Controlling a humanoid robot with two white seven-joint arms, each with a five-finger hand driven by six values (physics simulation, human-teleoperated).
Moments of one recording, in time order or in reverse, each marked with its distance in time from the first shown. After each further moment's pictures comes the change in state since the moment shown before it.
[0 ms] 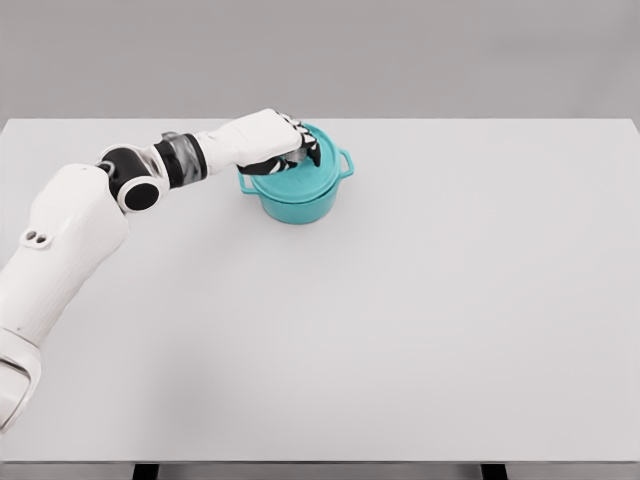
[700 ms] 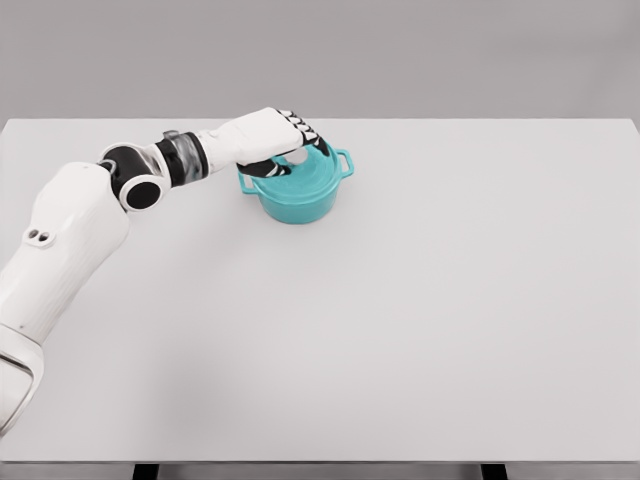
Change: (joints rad) left arm -0.008 -0.006 0.003 0.008 -0.009 0.000 0.000; right arm 0.000 0.000 0.000 0.000 0.000 0.000 0.000
